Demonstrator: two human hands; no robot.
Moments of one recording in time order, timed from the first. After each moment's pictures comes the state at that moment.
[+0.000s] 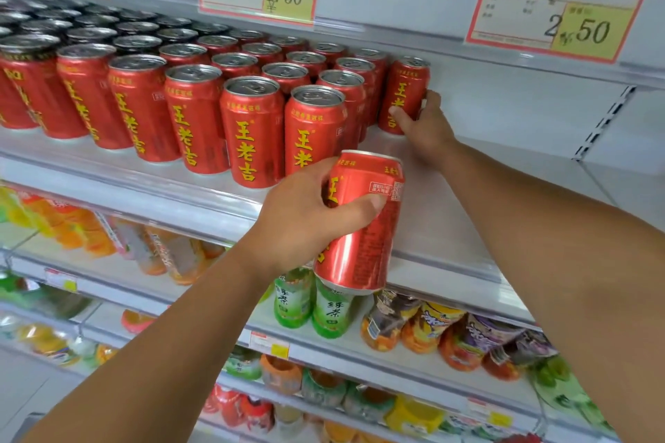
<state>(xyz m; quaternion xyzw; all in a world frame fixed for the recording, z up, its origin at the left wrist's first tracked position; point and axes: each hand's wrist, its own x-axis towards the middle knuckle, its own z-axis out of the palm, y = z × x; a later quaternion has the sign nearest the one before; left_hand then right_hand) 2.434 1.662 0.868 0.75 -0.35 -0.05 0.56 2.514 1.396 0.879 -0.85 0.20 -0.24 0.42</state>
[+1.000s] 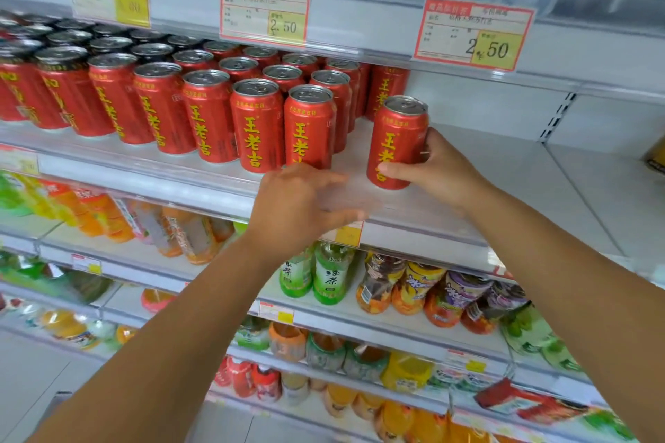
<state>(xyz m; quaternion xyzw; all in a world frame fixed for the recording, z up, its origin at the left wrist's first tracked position) 2.426 1.673 0.854 0.85 -0.39 0.14 0.33 2.365 1.460 0.900 -0.86 0.15 -0.13 0.47</state>
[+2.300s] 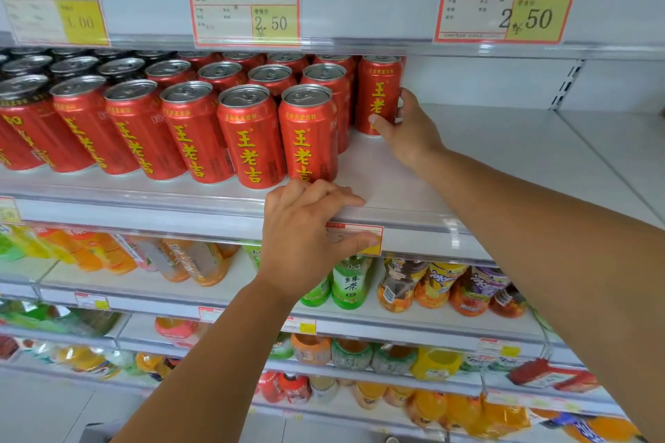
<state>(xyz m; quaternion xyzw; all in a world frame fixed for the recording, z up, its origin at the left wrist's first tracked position) 2.441 1.675 0.821 0.79 -0.46 0.26 0.30 2.454 1.459 0.881 -0.86 0.23 -0.24 0.38</state>
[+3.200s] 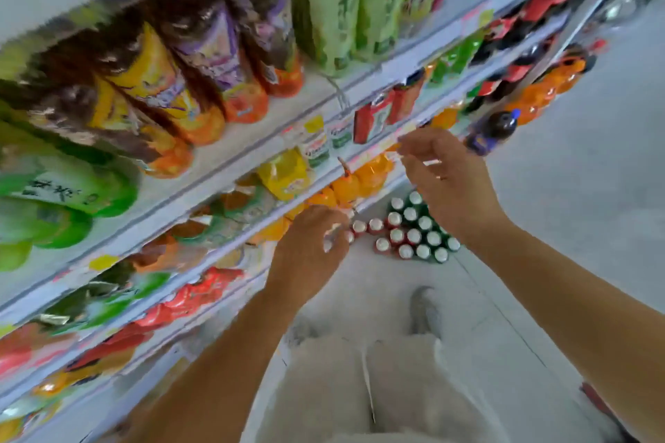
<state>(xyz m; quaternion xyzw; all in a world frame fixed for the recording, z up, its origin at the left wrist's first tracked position) 2.213 1.598 0.572 0.70 -0.60 -0.26 0.29 2.035 1.484 0.656 -0.65 0.52 -0.29 0.46</state>
